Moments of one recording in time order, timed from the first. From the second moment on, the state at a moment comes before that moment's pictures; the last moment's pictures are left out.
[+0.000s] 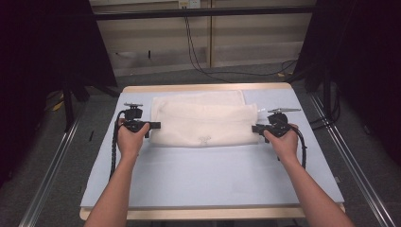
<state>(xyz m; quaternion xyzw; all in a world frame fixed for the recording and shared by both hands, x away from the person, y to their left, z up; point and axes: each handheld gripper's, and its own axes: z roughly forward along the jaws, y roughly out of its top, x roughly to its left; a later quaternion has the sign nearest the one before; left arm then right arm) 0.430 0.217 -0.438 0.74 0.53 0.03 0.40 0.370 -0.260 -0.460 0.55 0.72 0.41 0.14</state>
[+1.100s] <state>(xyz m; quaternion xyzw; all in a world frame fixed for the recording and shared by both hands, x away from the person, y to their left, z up) 0.376 0.232 -0.458 0.71 0.56 0.00 0.44 0.312 -0.265 -0.471 0.48 0.78 0.38 0.14</state>
